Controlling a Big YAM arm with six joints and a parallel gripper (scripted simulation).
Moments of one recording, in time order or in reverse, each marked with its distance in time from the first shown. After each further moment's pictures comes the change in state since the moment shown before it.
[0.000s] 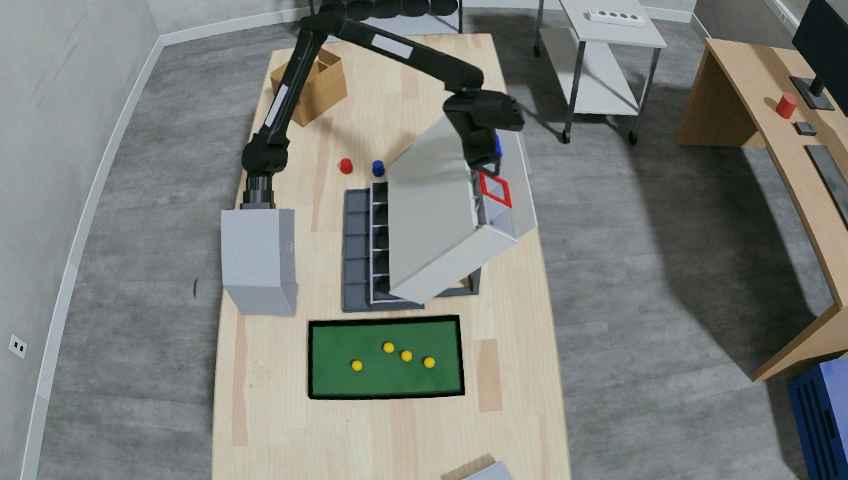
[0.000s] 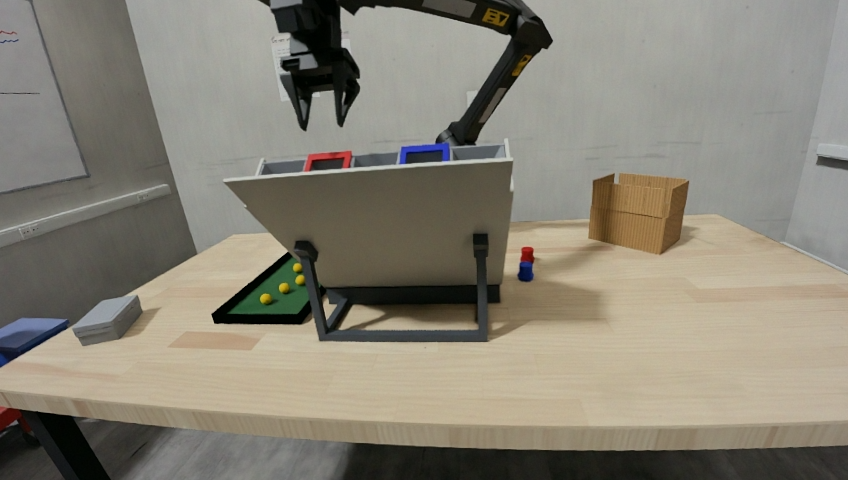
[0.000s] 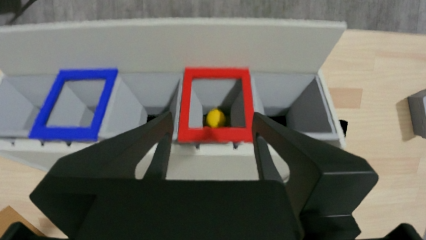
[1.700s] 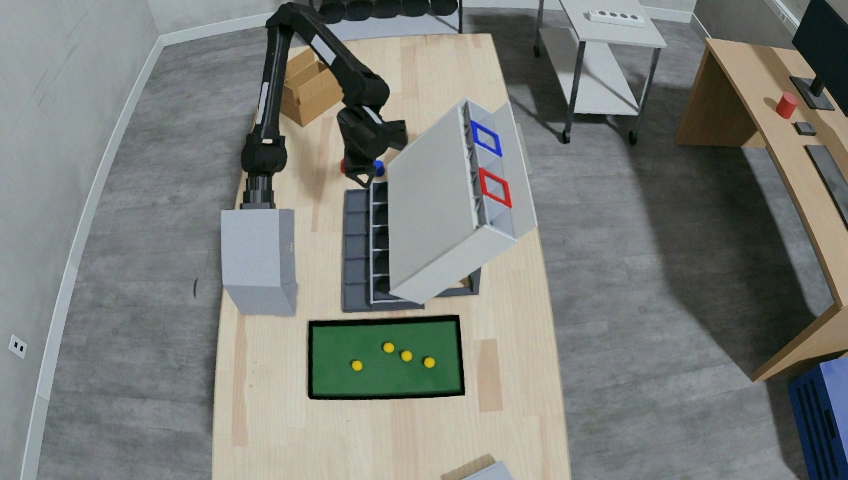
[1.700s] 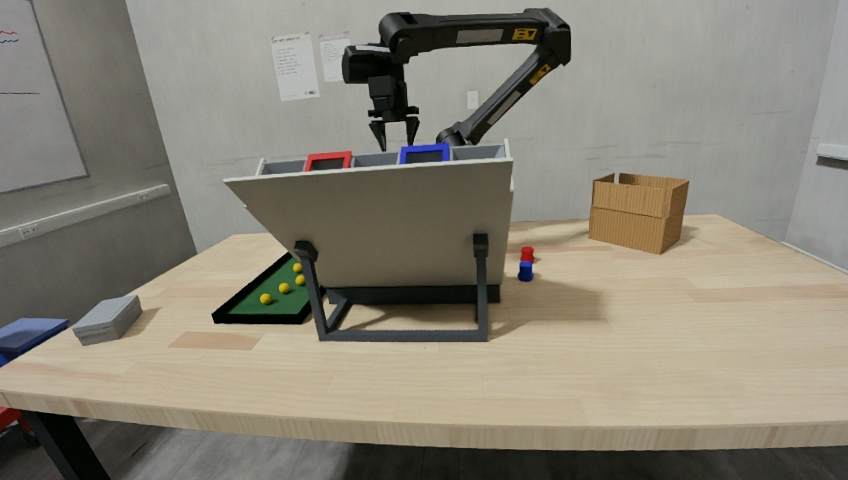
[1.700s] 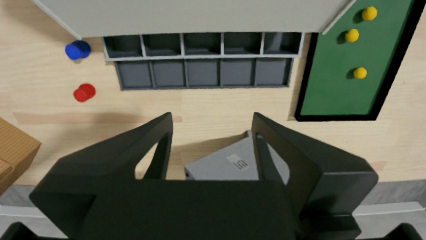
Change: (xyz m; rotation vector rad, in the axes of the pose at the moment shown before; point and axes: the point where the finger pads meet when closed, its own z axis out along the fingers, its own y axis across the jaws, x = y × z) arm 0.276 0.052 -0.037 0.017 0.336 0.017
